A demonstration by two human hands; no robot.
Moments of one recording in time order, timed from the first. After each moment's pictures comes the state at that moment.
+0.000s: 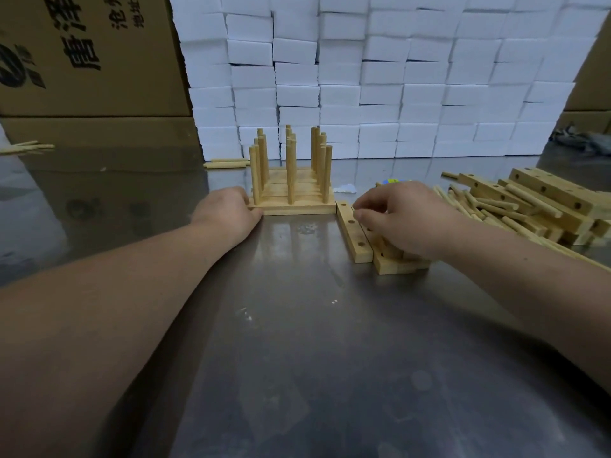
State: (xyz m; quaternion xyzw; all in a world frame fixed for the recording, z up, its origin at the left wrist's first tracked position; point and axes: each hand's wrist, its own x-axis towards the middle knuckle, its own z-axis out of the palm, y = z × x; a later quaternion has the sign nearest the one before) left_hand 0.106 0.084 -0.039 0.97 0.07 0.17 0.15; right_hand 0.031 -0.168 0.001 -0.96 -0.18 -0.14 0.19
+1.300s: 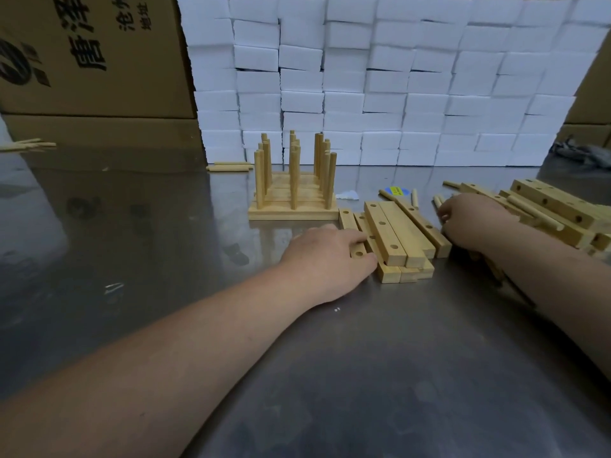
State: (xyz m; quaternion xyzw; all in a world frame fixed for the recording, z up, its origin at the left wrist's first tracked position) left_hand 0.019 -0.027 -0.035 0.97 -0.15 0.06 0.20; right_hand 0.071 -0.233 -0.004 -0.99 0.10 -0.05 -0.01
